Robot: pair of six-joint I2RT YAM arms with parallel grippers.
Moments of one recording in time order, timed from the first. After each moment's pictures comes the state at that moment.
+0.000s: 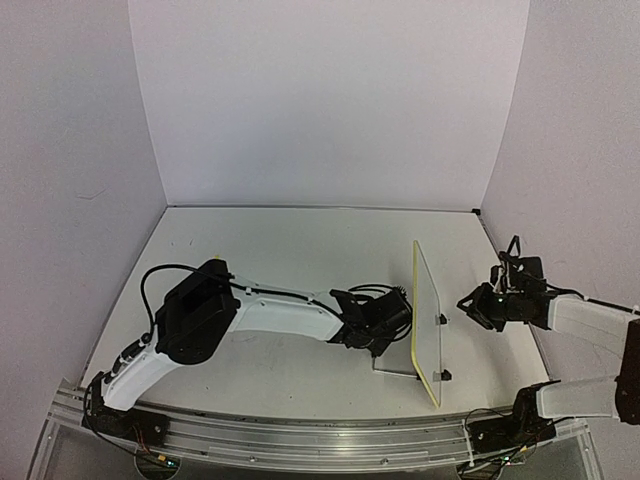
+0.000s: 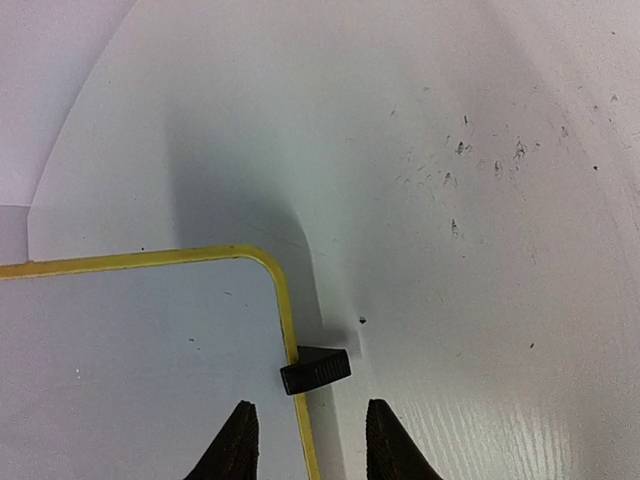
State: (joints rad) left arm -1.25 2.47 1.96 -0.48 -0.44 -0.37; right arm 0.08 1.12 0.47 -0.20 -0.30 0.65
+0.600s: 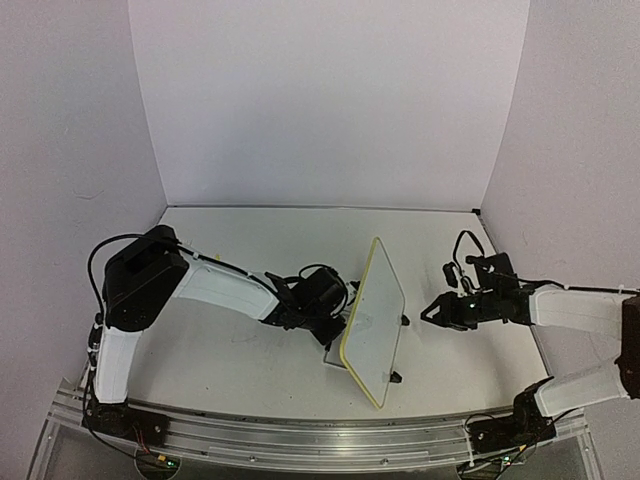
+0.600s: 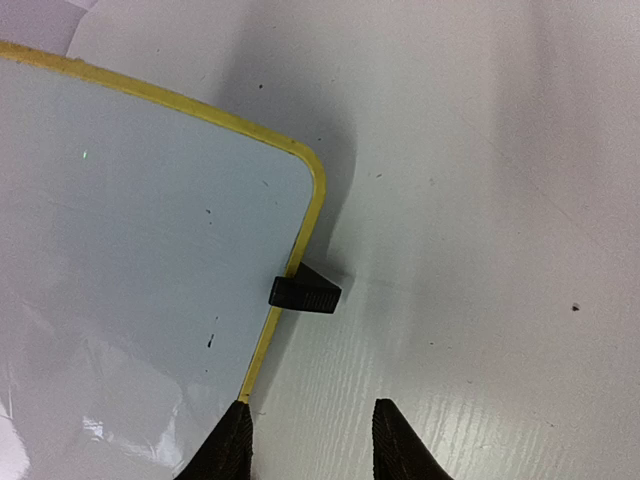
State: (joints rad) left arm -1.08 2.14 1.37 -0.13 -0.18 -0.06; right arm 0.32 1.24 0.54 -0.18 -0.39 0.41
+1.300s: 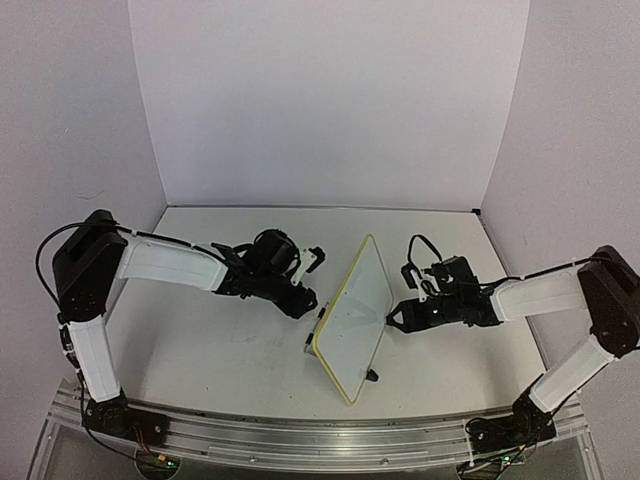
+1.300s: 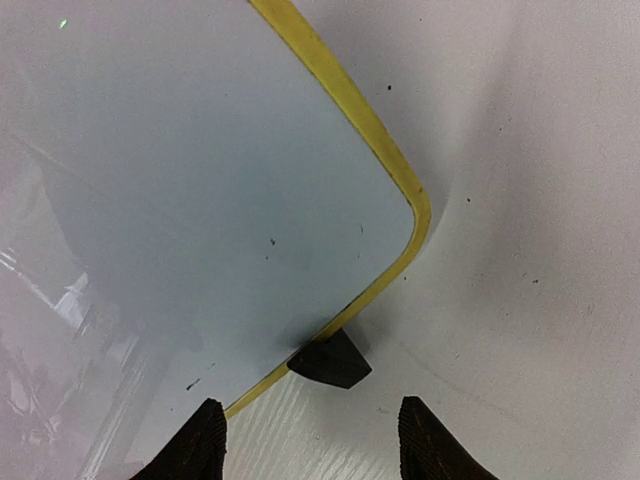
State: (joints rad) left arm -0.89 1.88 1.19 -0.14 0.01 -0.05; right arm 0.56 1.52 0.62 0.07 -0.24 0.27
